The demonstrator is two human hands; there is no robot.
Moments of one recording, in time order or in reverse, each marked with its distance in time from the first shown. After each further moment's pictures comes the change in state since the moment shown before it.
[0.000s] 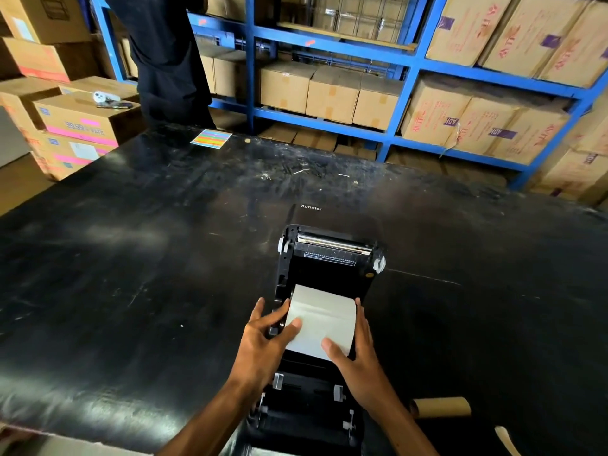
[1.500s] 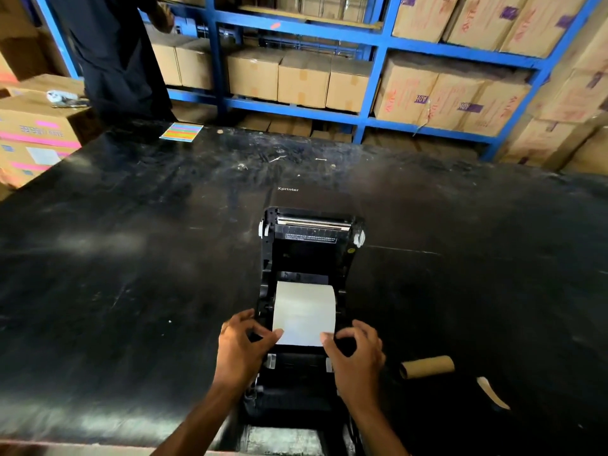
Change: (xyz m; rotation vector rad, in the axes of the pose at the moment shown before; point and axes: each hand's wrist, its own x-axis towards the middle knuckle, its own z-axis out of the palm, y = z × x) left_hand -0.007 -0.028 -0.017 0.497 0.137 0.041; right_hand -0.028 0.022 0.025 -0.129 0.504 0.178
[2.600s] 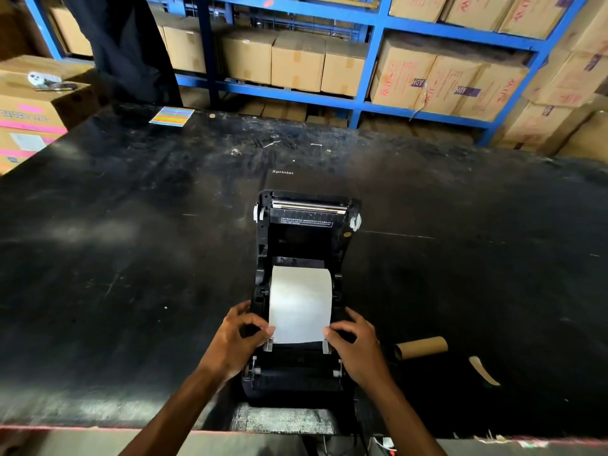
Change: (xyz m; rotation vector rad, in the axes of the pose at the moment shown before) left_hand 0.002 -0.025 -0.011 -0.045 -0.325 -0.011; right_hand 0.007 0.011 -0.023 0.025 -0.345 0.066
